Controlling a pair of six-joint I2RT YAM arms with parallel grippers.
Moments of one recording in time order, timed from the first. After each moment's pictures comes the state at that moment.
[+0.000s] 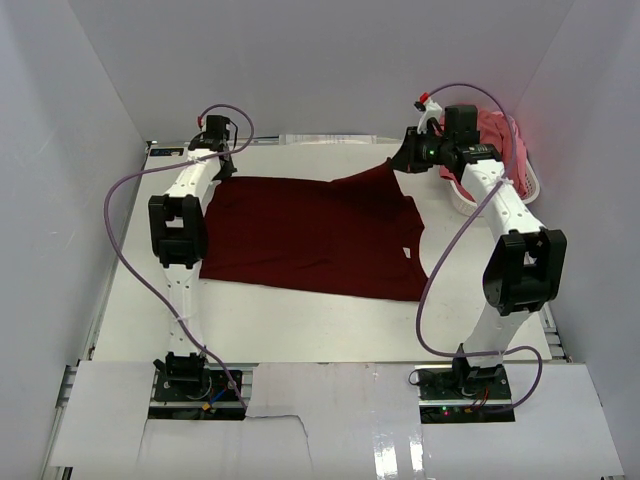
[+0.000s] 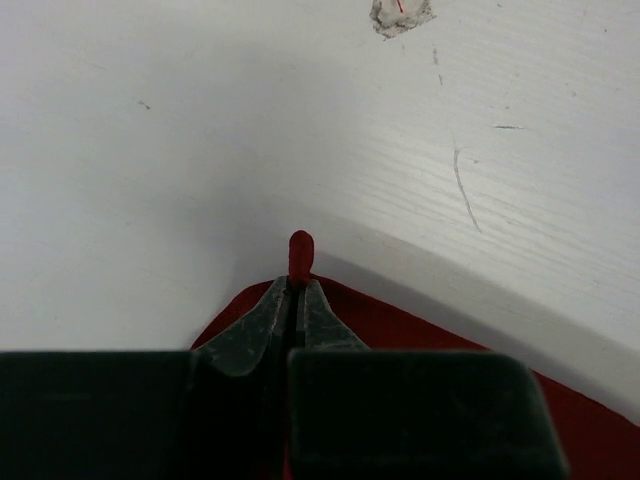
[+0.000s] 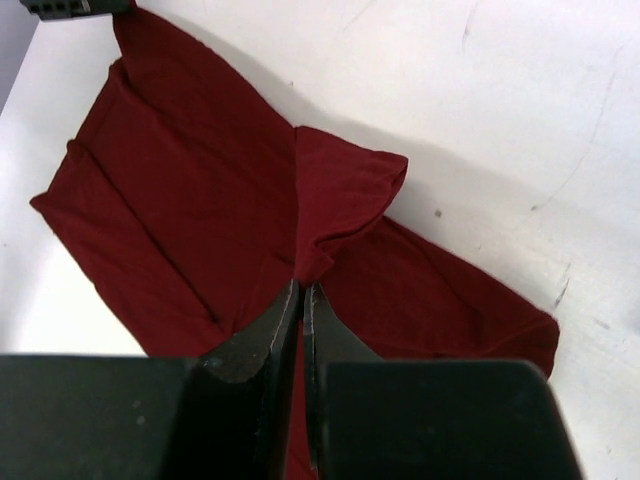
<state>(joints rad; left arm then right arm) -0.07 2.38 2.13 -0.65 -0.31 -0.29 0.15 1.79 1.64 -0.45 -0.61 0.09</state>
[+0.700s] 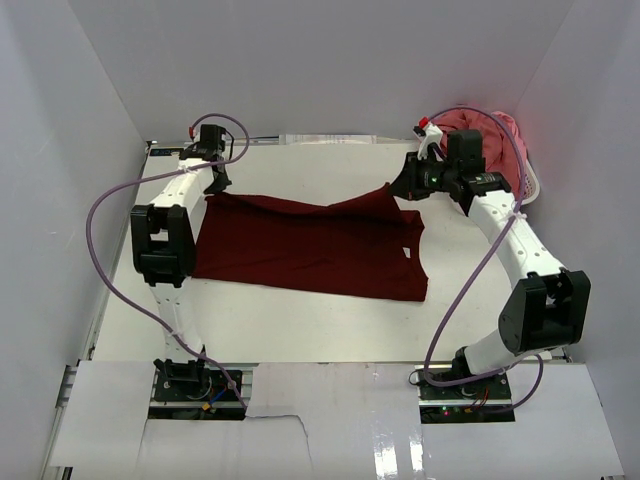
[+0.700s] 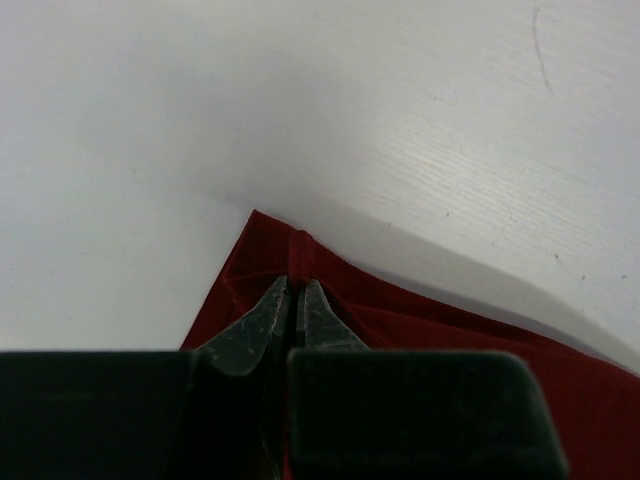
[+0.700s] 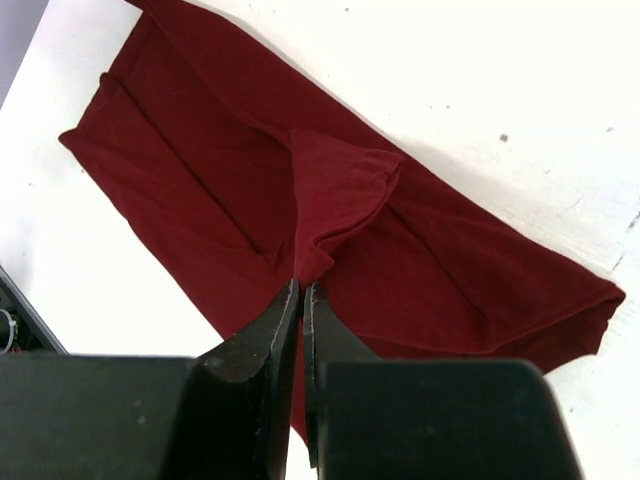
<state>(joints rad) -0.08 2.09 1.77 -0.63 -0.36 -0.33 0.20 1.52 1.35 -0.45 -0.61 0.08</state>
